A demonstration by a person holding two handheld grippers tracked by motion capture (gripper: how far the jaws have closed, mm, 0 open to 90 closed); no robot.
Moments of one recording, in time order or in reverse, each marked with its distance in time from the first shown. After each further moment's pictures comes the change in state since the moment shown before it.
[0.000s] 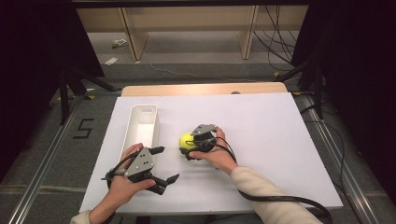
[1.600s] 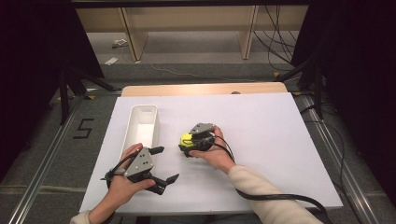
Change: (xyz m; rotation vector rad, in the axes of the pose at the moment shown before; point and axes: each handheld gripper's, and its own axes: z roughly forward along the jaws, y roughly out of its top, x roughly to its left) left arm 0.000 0.000 -0.001 -0.002 0.002 -0.002; right arm 0.002 0.006 0.002 -0.005 -0.034 0.005
